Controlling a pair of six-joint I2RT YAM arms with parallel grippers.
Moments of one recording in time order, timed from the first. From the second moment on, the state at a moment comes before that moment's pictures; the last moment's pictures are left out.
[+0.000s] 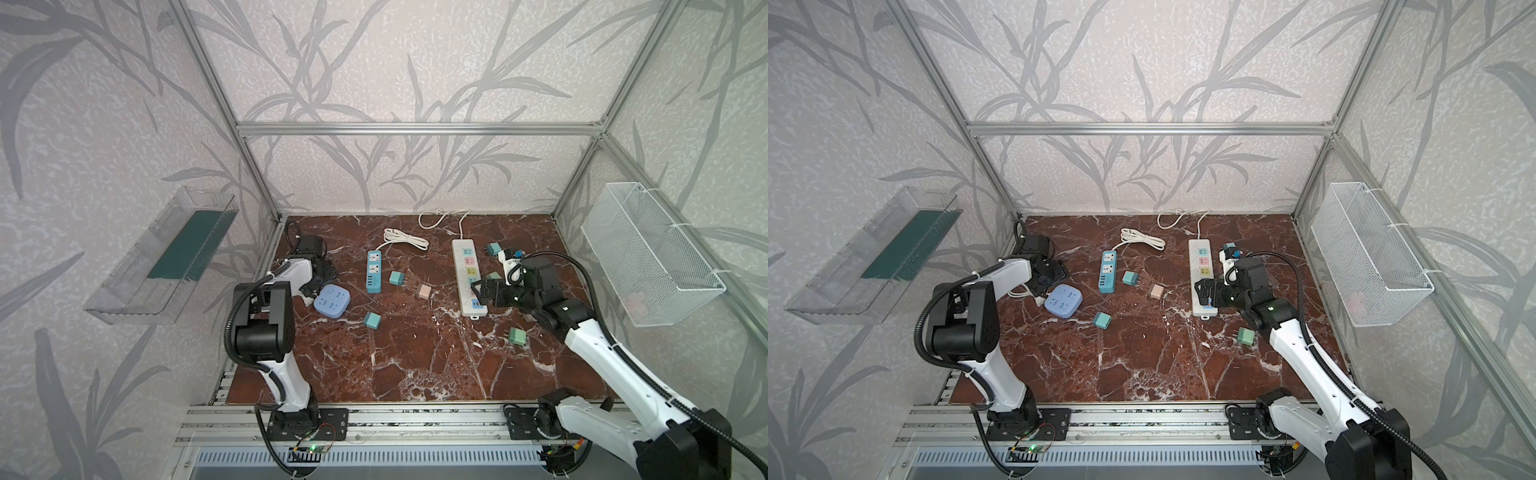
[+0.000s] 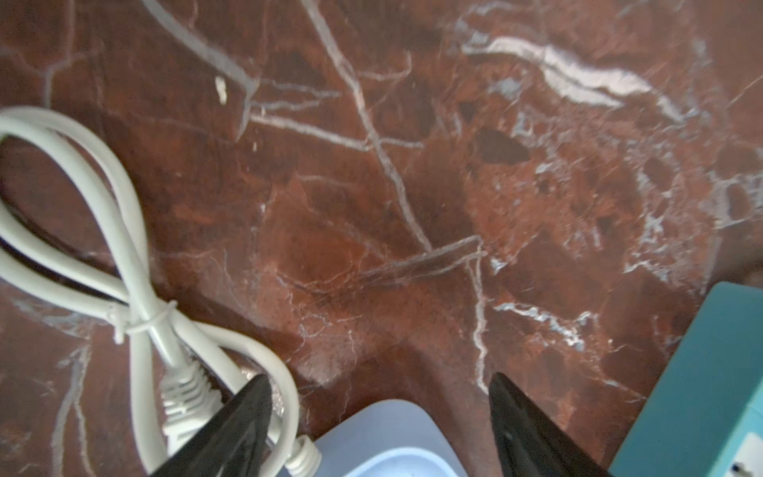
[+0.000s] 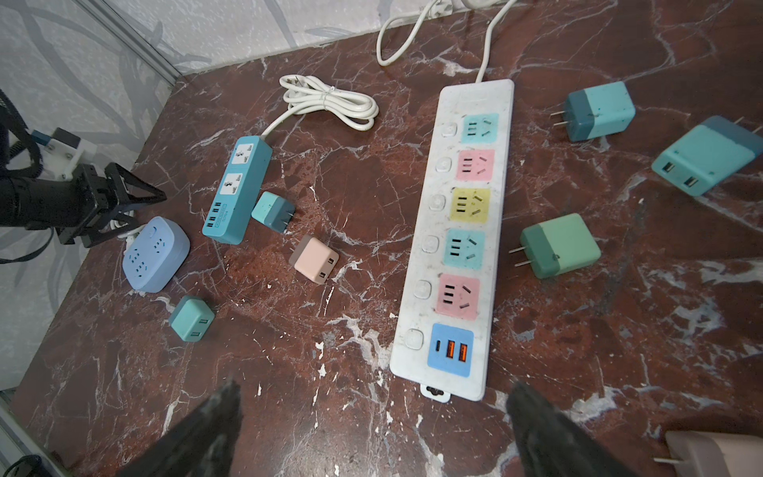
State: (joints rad) left arm 0.06 1.80 1.13 -0.48 -0.07 -0.59; right arm 0.32 1.04 0.81 -0.43 -0.19 0.32
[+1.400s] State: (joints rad) left arm -0.19 1.18 0.90 -0.57 -0.10 -0.88; right arm 0.97 1.86 1.32 -0.44 0.04 0.25
